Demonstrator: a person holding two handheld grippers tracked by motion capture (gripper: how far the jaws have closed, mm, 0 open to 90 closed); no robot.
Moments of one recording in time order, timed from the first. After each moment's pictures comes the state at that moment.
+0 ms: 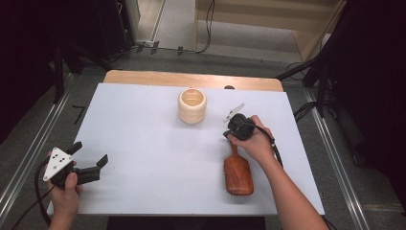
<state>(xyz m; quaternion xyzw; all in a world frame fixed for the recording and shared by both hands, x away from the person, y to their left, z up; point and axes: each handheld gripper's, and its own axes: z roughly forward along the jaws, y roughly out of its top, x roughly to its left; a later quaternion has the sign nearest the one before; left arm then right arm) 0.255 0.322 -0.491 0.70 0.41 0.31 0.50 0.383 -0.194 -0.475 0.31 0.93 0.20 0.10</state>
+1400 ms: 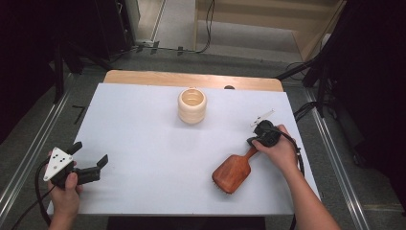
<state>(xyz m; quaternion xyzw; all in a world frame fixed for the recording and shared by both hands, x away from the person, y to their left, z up) 0.254 0.321 -0.491 0.70 0.41 0.31 0.50 0.358 -0.278 -0.491 0.39 0.89 0.20 0.07</state>
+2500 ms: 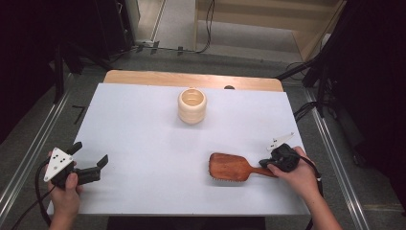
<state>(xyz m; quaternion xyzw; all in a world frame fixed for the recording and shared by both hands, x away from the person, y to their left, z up) 0.254 0.321 -0.491 0.70 0.41 0.32 0.50 0.281 -0.308 -0.495 0.36 0.90 0.22 0.05</state>
